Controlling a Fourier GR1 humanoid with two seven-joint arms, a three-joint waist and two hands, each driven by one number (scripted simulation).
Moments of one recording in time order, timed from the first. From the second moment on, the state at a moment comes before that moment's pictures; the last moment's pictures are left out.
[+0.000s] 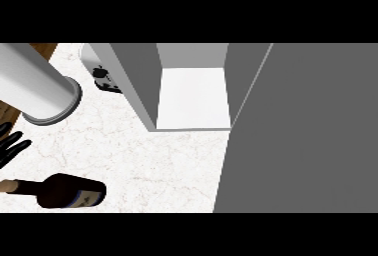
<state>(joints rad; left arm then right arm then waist) 0.10 0.44 0.40 -1.79 1.00 -0.87 0.41 -0.01 -0.15 0.54 -2.51 0.06 -0.31 0.60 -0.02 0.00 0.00</state>
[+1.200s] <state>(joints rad) -0.03 0.26 0.54 -1.36 0.33 -1.10 0.06 -0.08 -0.23 0.61 -2.51 0.08 -0.43 0.62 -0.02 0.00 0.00</state>
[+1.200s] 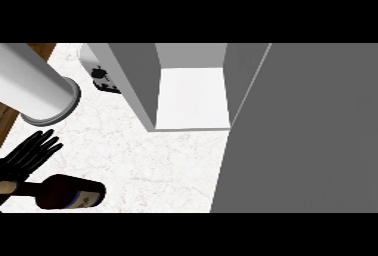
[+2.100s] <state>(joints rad) -0.08 0.28 0.44 -1.07 0.02 -1.03 -0.22 -0.11 -0.31 0.61 -2.50 0.09 -0.48 0.60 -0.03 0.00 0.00</state>
